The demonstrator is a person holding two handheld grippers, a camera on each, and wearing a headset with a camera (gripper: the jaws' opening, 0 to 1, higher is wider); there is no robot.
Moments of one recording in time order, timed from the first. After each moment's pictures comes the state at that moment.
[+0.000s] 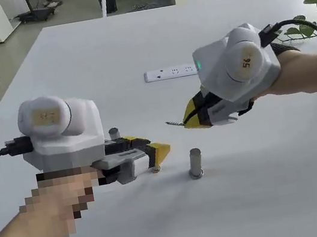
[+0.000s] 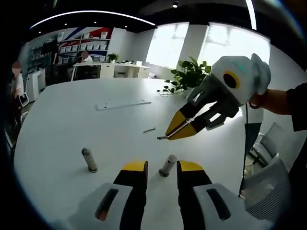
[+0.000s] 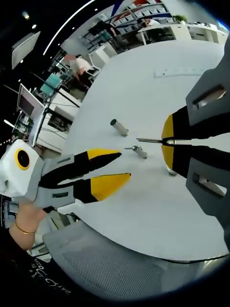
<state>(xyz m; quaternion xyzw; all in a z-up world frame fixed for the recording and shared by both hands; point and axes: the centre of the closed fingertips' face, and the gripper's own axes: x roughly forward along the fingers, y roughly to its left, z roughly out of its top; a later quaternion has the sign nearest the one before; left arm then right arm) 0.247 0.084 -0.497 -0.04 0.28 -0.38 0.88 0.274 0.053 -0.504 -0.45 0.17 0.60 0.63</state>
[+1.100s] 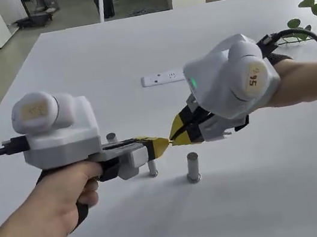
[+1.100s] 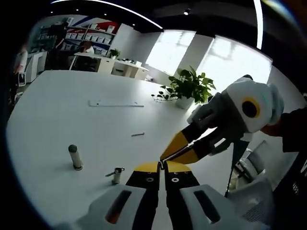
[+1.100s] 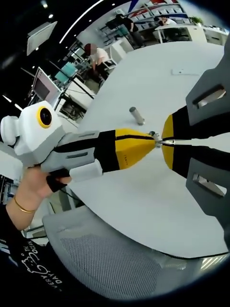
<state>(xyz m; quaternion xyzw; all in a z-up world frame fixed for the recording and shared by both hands) 0.242 0.068 -0.481 -0.11 0.28 -0.40 0.87 0.243 0.070 -0.495 -0.45 0.14 0.64 0.61</state>
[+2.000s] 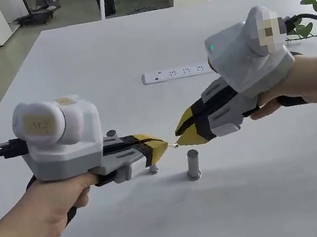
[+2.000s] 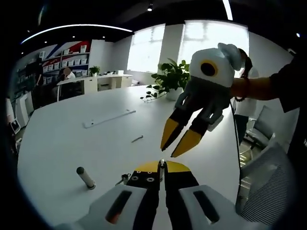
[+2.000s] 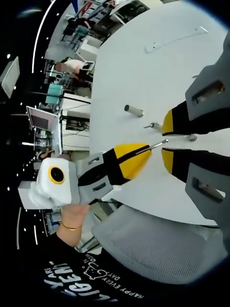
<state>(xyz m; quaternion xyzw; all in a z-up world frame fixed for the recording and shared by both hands) 0.232 0.071 -0.480 0.03 0.22 -0.45 0.87 0.235 0.060 -0.485 -0.24 0.24 0.65 0.68</state>
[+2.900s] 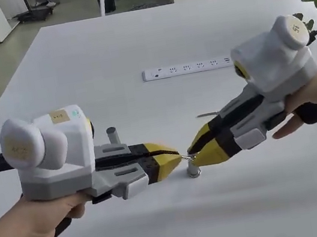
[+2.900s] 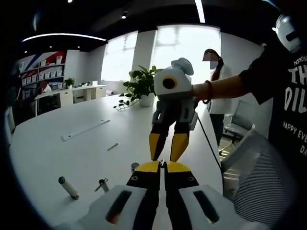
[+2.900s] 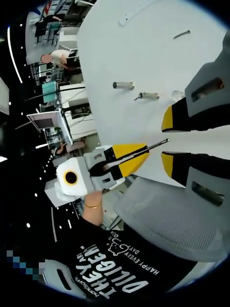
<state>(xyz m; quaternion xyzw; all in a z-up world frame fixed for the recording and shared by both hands) 0.195 0.053 -0.474 0.03 0.17 -0.56 0.81 0.185 0.049 -0.492 -0.09 0.29 0.72 0.63</state>
